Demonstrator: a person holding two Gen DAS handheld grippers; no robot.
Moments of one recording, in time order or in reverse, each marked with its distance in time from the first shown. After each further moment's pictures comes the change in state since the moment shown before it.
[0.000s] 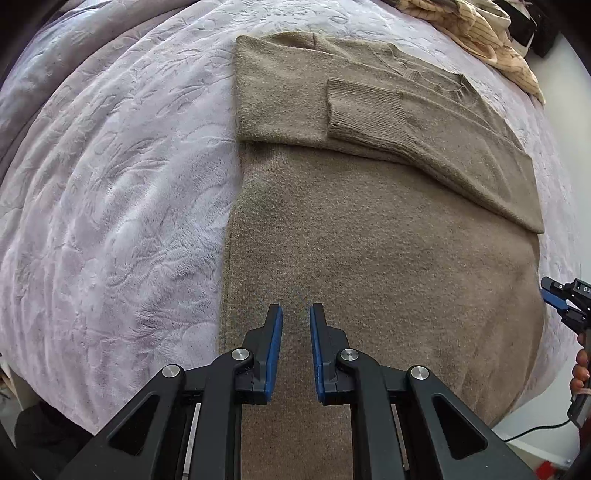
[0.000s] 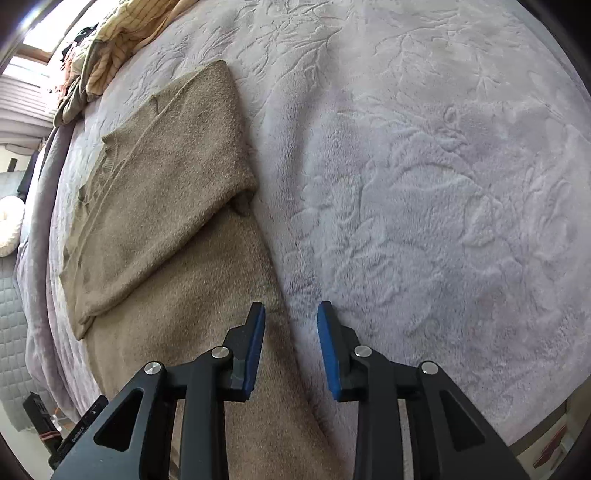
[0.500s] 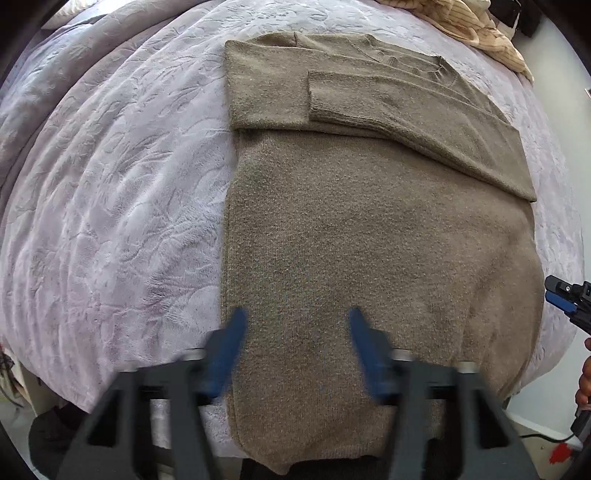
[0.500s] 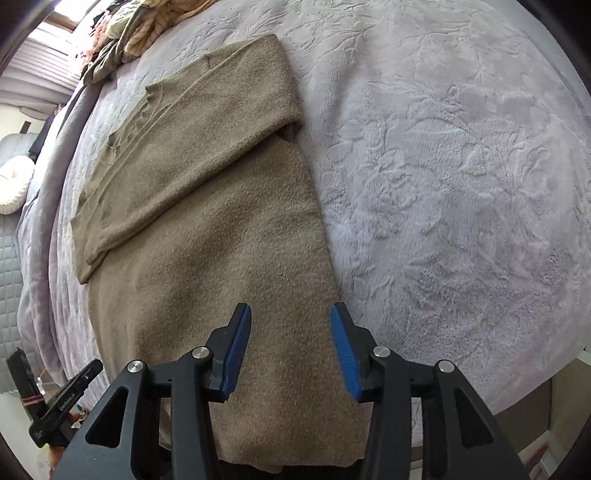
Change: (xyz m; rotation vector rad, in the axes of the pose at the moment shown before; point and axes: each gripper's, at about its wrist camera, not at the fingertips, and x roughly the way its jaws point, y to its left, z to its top) left arm -0.034 0.009 -0.039 0.057 -0.009 0.043; right arm -0.022 0.024 -0.054 -0.097 0.026 -0.001
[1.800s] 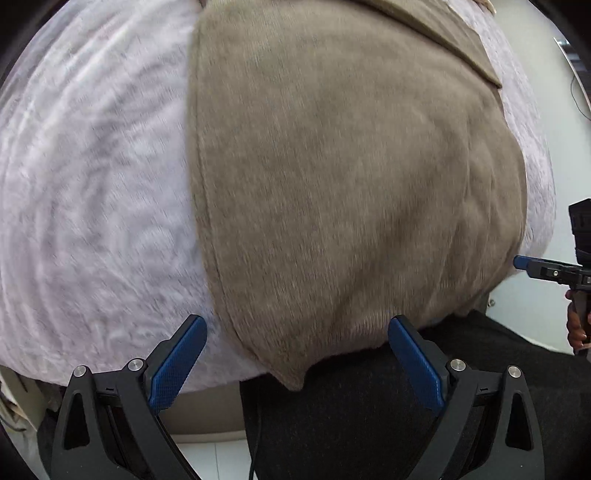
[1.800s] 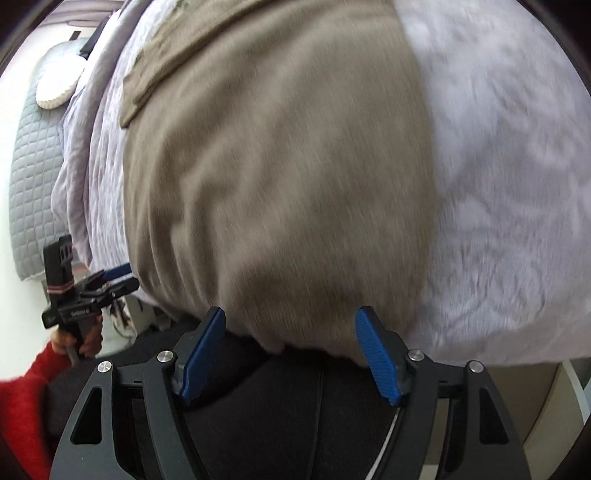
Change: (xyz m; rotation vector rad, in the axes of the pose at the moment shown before) left arm 0.042 0.015 -0.087 0.152 0.303 -0.221; right arm 0.041 -0.017 -0.096 -0.212 0.413 0.201
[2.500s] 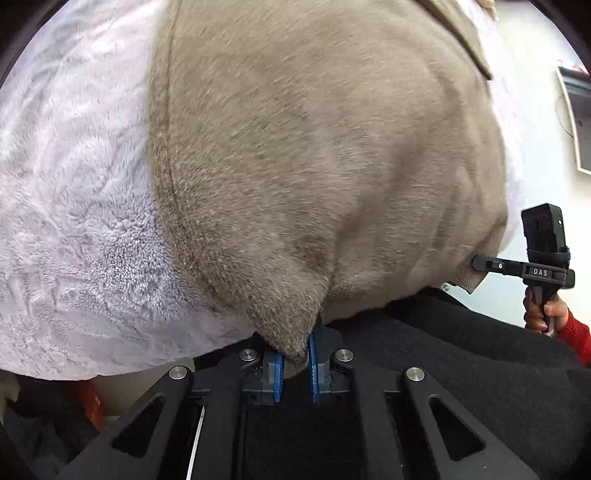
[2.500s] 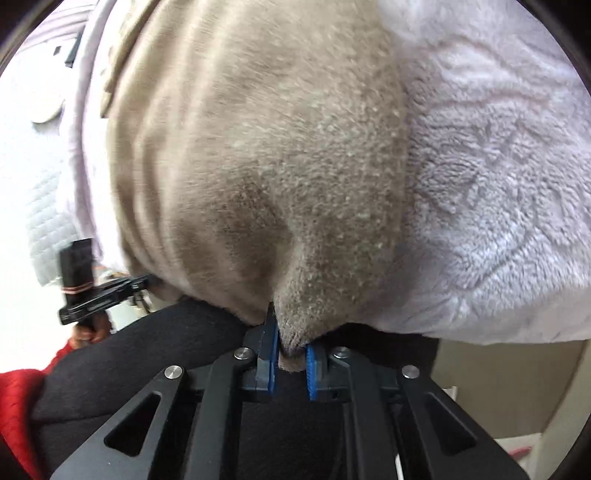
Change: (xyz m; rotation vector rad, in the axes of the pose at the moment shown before) left arm 0.032 0.006 -0.010 -0.040 0.090 -0.219; right arm 0.028 -0.021 -0.004 0.059 0.064 0.155
